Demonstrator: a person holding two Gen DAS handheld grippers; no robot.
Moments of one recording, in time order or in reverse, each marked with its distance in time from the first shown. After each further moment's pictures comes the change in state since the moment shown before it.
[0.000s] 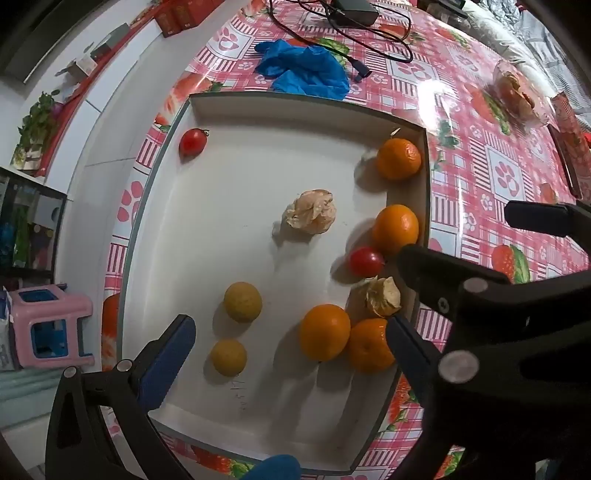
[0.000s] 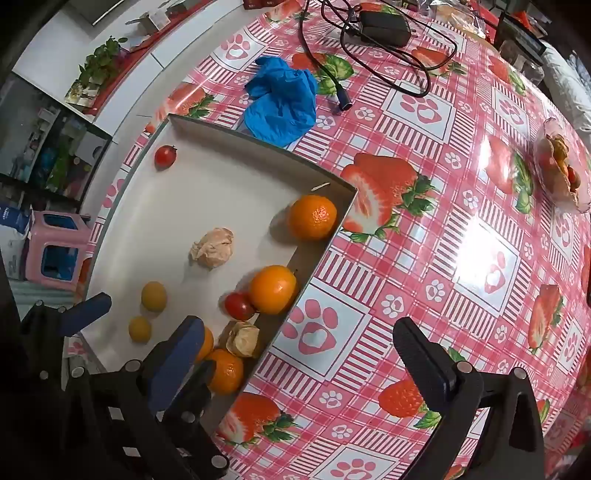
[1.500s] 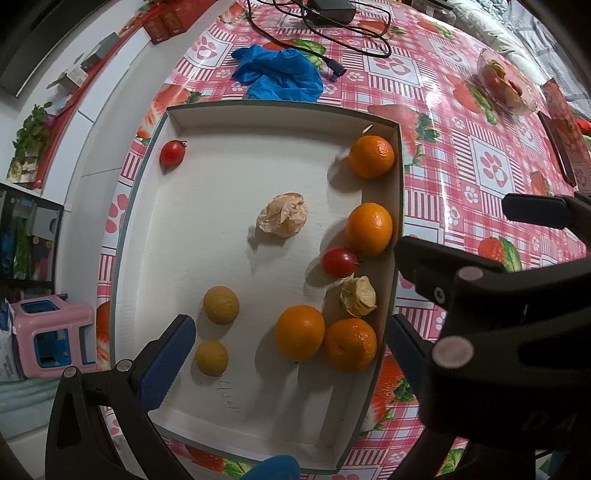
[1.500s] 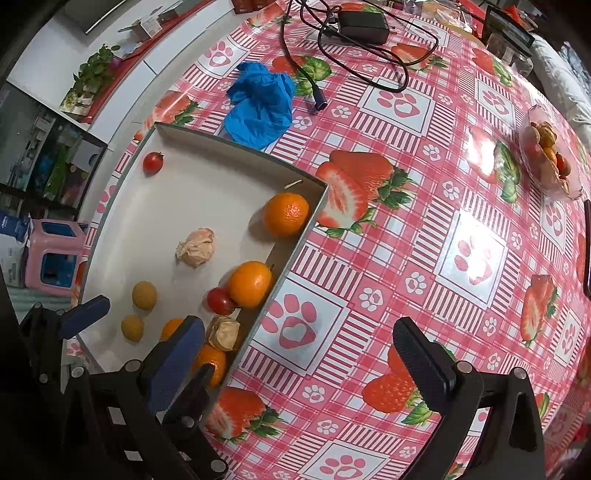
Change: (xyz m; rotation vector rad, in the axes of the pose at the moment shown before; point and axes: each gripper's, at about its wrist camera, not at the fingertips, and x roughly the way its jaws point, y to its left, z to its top) left arm -0.016 -0.017 -0.011 0.038 0.001 0.001; right arm -0.014 -0.015 -0.010 0.030 -0.009 -0.008
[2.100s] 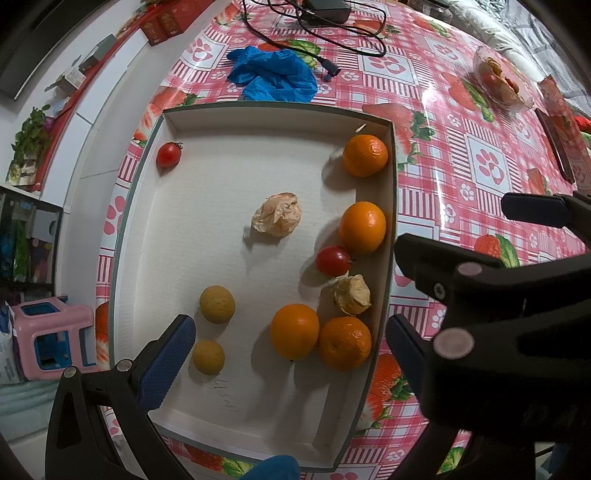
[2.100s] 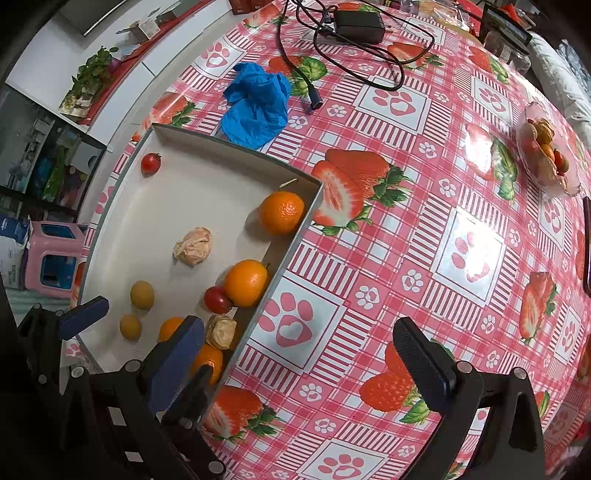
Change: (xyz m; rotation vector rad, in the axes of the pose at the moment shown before) left arm -0.002 -0.006 0.001 0.013 0.001 -0.001; right arm -0.001 -0.004 -0.001 0.010 0.001 0.002
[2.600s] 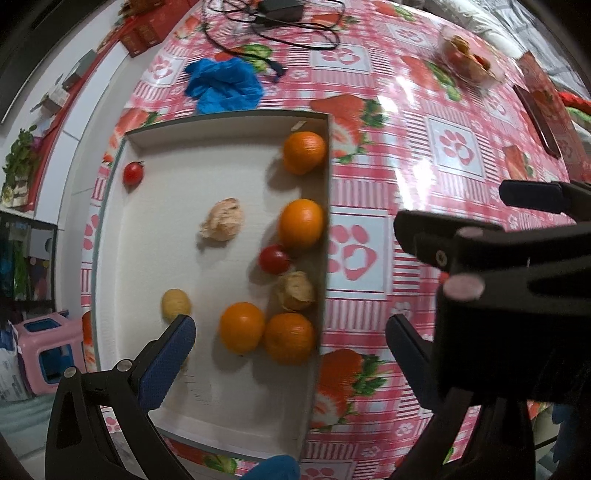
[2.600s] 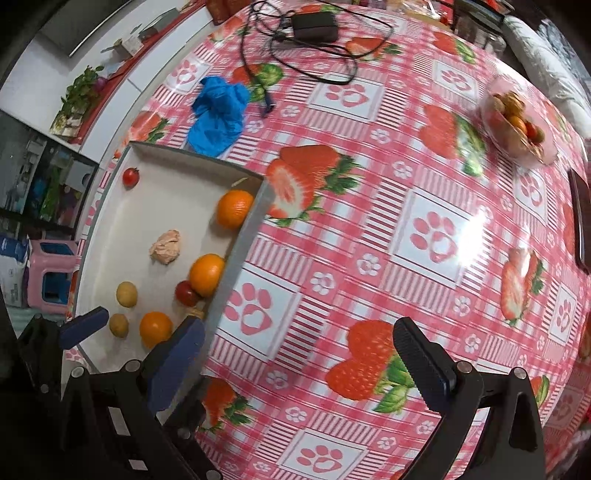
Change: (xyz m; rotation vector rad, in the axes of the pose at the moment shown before) left arm -0.014 -0.051 -0.007 0.082 0.008 -0.004; right arm -0.016 -0.041 -0.018 0.080 -0.025 0.002
